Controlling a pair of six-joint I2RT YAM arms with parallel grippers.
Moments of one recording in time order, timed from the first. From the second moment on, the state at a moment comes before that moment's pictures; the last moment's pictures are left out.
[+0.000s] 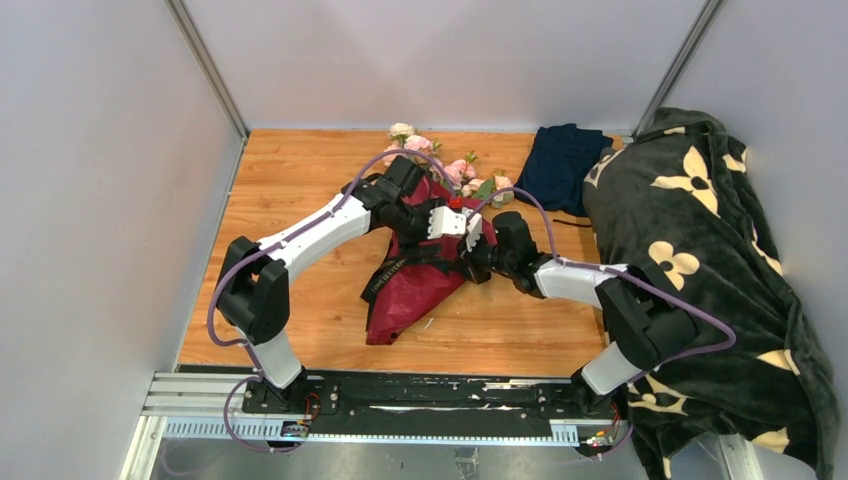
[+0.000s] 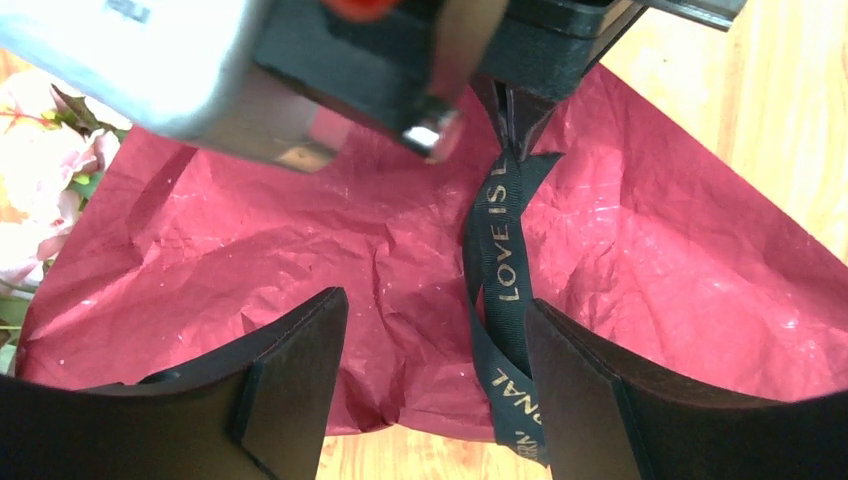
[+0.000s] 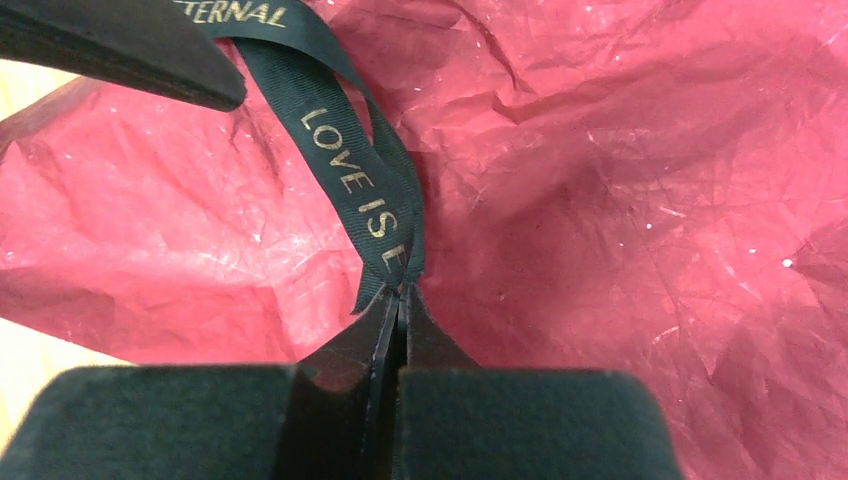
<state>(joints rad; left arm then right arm) -0.63 1.72 1.41 -0.70 0.44 0.99 0.57 1.53 0.65 0.35 -0.51 -0.17</state>
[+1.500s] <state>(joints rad) -0.50 1.68 1.14 -0.46 0.56 0.76 0.51 1.62 0.86 0.42 -0.55 0.04</state>
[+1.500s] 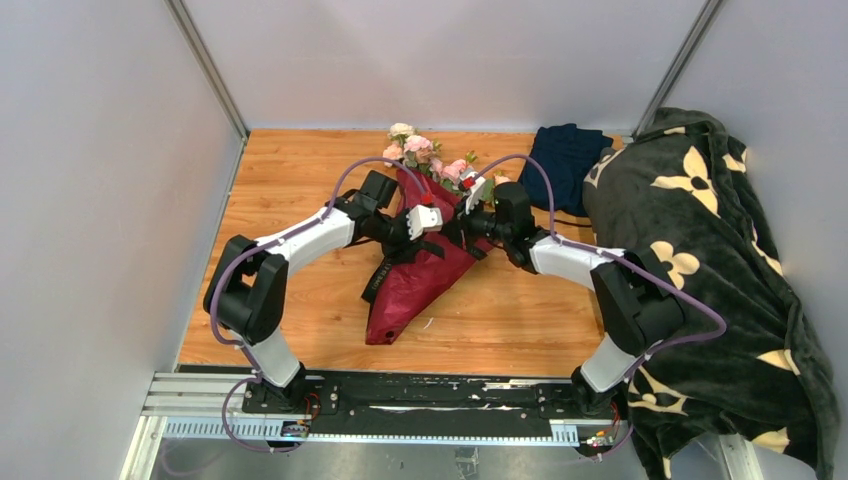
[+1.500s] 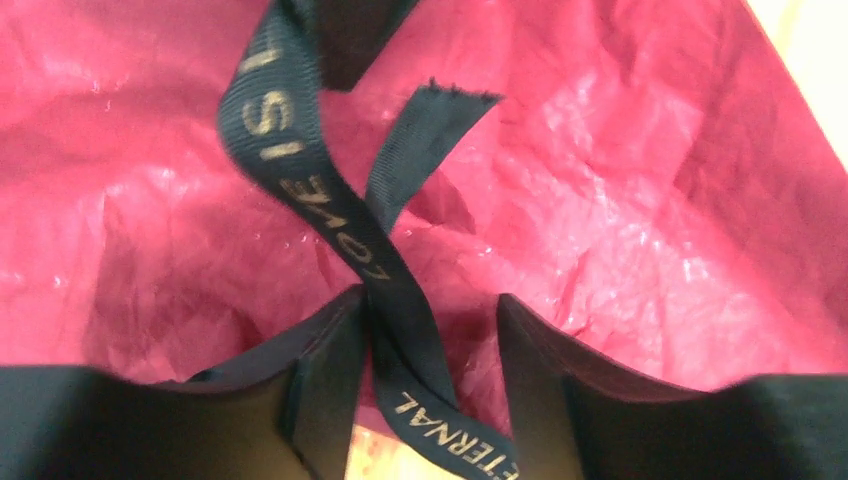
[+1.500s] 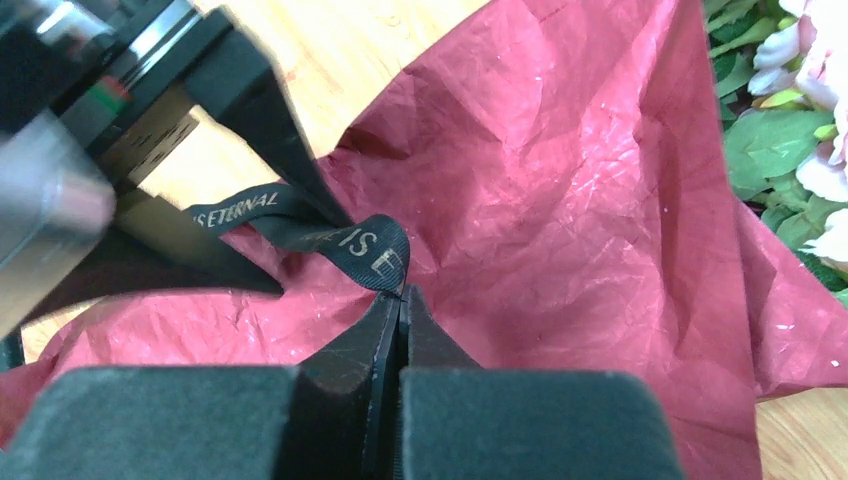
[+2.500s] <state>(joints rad) -0.50 1.72 1.20 -0.56 0.62 0.68 0.63 1.42 0.65 0.48 -0.73 -0.11</state>
